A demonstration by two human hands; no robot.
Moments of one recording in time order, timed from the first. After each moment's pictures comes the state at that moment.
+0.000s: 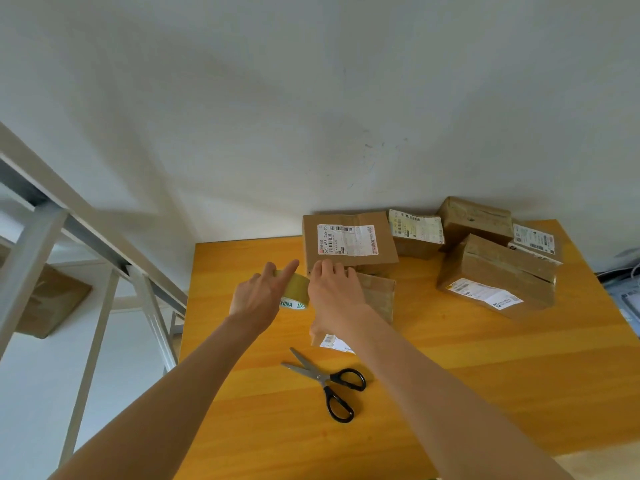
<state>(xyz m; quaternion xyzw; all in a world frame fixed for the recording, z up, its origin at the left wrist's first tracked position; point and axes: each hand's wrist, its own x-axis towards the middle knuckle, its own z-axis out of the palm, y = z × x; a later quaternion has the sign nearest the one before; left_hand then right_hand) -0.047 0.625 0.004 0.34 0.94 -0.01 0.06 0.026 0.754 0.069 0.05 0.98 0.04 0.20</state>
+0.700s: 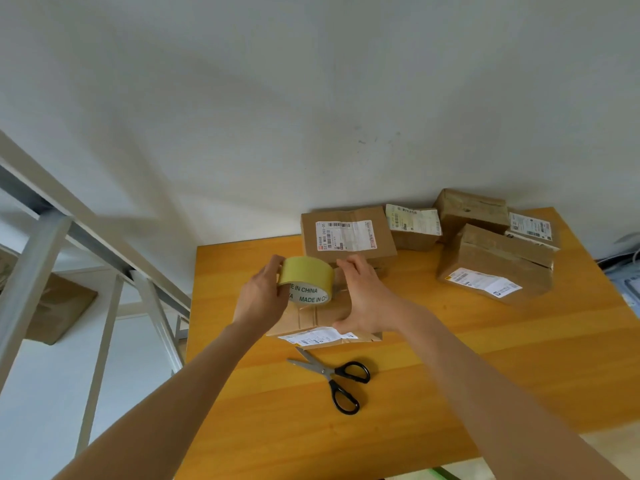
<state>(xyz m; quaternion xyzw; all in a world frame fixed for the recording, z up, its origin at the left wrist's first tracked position) -0.033 0.621 0.018 0.27 0.91 0.30 0.06 0.062 0.806 0.048 0.07 0.95 -0.25 0.15</state>
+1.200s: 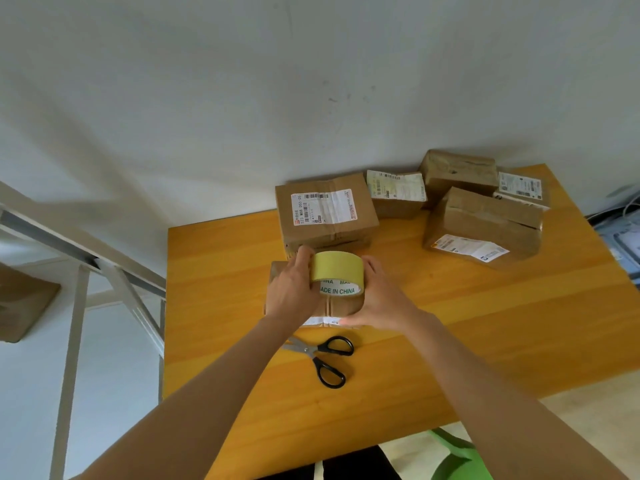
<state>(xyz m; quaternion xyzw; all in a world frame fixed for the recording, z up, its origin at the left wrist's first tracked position) 0.018 0.692 -0.007 0.26 0.91 0.29 0.12 0.113 0.841 -0.012 0.15 0.92 -0.34 0.10</state>
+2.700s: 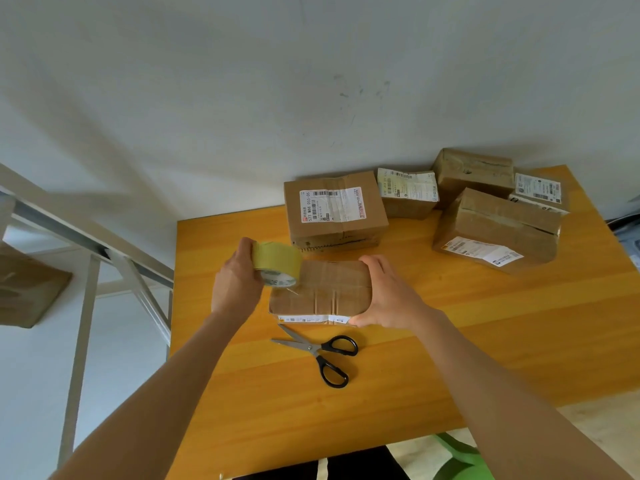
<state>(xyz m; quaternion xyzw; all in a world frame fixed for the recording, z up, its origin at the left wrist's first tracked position) -0.024 0.627 0.006 0.19 0.94 0.27 0.04 0.110 0.857 -0.024 0.14 0.94 -0.29 0.13</state>
